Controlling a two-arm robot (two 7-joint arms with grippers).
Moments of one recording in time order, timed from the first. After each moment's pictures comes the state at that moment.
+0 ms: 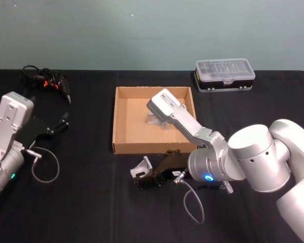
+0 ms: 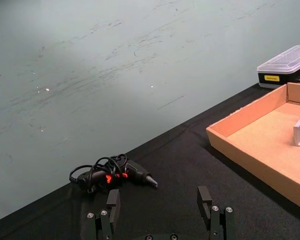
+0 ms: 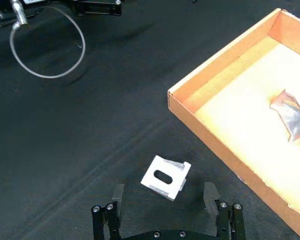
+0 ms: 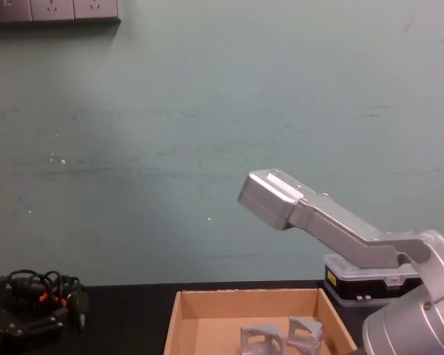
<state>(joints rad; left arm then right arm) -0.20 0.60 0.45 -1.41 -0.25 -0.12 0.03 0.39 0.34 -0.59 -1.64 0.17 0.89 0.47</state>
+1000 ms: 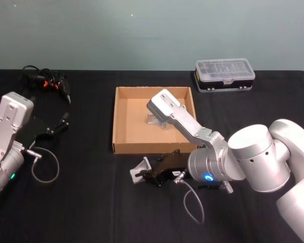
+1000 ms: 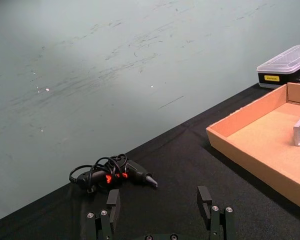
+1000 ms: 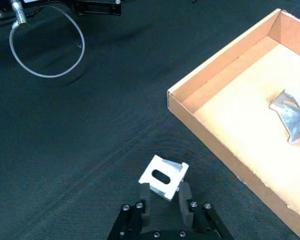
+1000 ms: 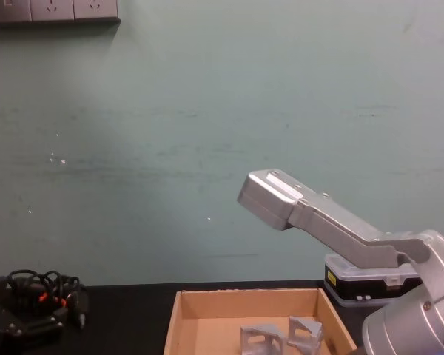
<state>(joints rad) -0.20 0.60 0.45 -1.41 -0.25 -0.12 0.03 0.39 0.34 -0.60 -1.64 0.16 0.89 0.47</state>
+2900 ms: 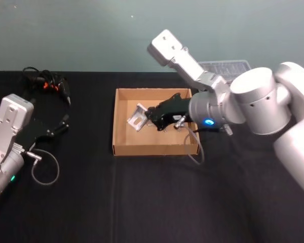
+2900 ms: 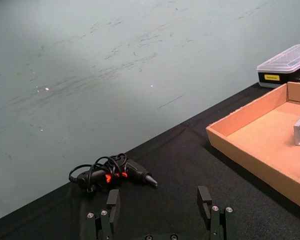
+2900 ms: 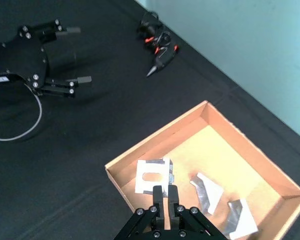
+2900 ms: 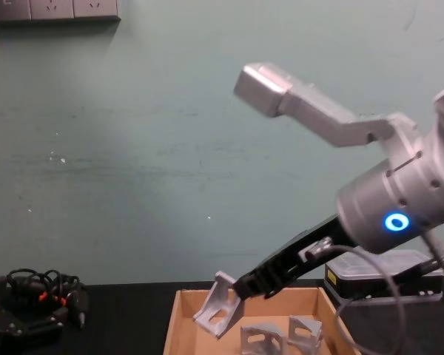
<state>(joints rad) -0.20 0.60 0.45 -1.41 -0.25 -0.12 0.03 0.64 0.30 -0.62 -1.47 0.11 0.78 0.54</state>
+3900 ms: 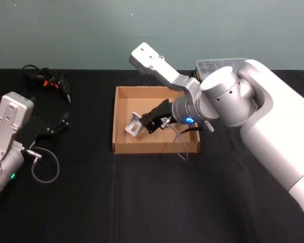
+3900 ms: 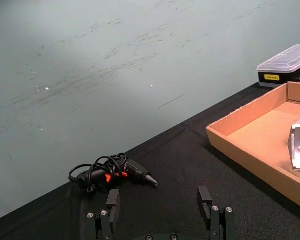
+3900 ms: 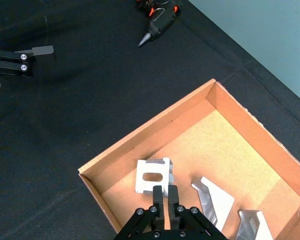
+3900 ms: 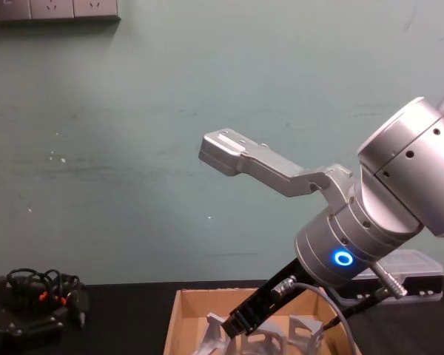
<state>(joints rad) -0.20 0.60 0.45 -1.41 -0.25 -0.12 0.03 0.75 0.17 -0.68 -1.17 0.03 0.75 0.56</state>
